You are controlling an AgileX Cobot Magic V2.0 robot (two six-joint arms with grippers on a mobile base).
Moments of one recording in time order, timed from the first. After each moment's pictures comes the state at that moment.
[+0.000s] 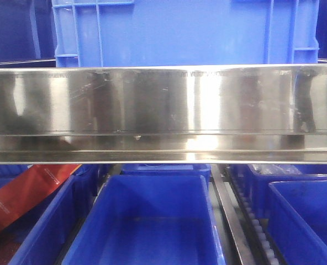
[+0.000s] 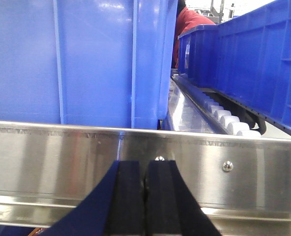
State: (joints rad) left arm -0.09 0.01 0.00 -0.03 0.08 0.01; right arm 0.27 0.35 -0.45 0.12 0.16 -0.14
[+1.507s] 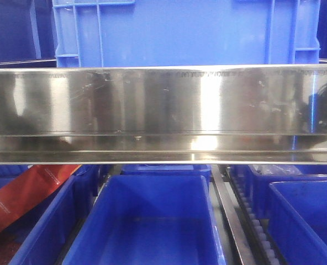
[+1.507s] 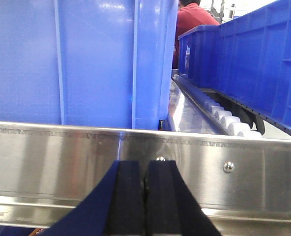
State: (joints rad) left arm -0.09 0.01 0.00 -0.03 0.07 0.00; right arm -0.02 0.00 0.00 0.12 0.15 -0.11
